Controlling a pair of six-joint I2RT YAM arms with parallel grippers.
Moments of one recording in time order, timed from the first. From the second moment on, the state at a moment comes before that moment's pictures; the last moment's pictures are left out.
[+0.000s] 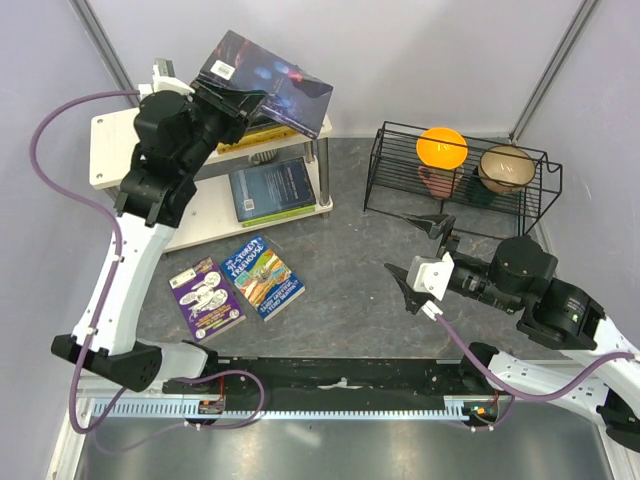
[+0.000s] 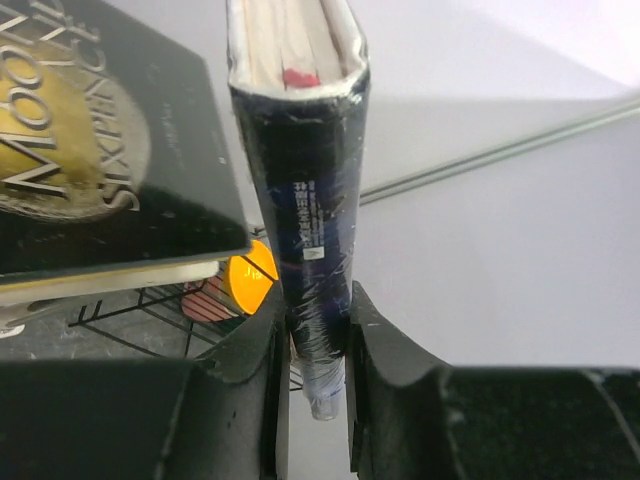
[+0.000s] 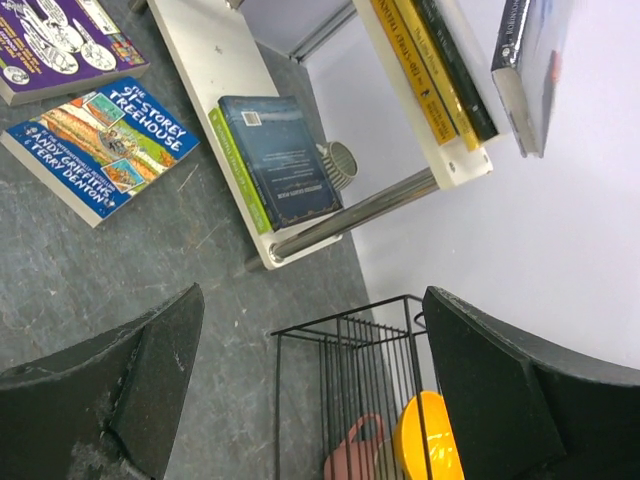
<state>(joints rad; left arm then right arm) -0.38 1.31 1.78 -0.46 -0.03 -1.08 0.98 0.71 1.15 -0.56 -0.09 -0.83</state>
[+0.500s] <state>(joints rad) -0.30 1.29 1.54 -0.27 -0.08 -1.25 0.97 0.72 1.10 -0.53 -0.08 -0.76</state>
